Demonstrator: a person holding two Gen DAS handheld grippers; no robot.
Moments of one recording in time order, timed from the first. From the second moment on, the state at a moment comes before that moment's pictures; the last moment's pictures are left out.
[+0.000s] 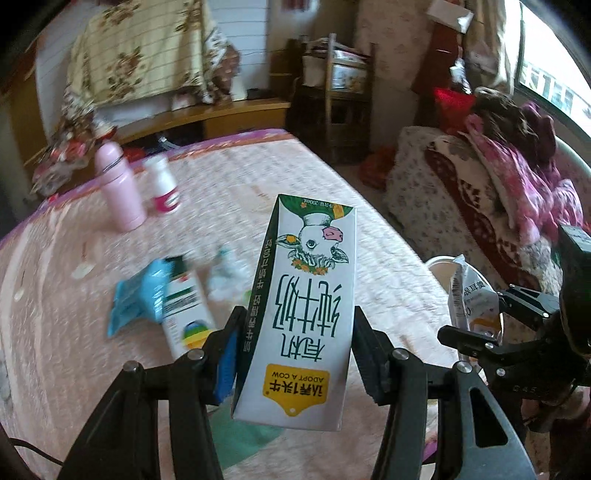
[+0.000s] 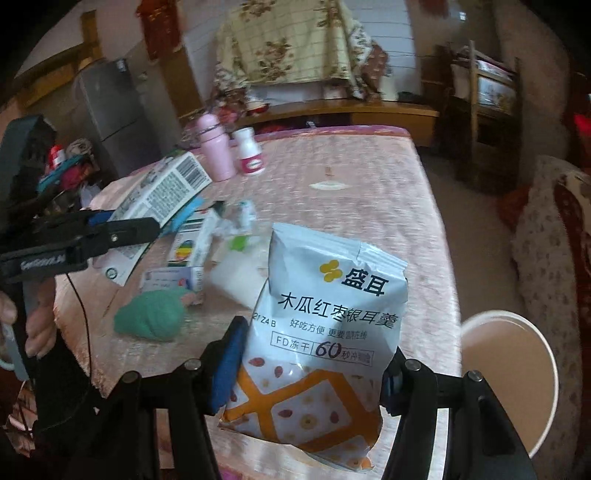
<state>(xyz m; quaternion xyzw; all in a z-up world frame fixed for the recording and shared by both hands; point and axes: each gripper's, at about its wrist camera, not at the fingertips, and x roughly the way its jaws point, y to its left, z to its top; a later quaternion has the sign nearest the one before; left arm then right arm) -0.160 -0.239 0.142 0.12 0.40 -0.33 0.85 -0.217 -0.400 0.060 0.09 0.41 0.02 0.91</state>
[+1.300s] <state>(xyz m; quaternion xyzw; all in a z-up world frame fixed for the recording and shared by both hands) -0.225 -0.453 0.092 0.10 0.42 -0.48 0.76 -0.312 -0.596 0.014 0.15 0.43 -0.28 0.84</state>
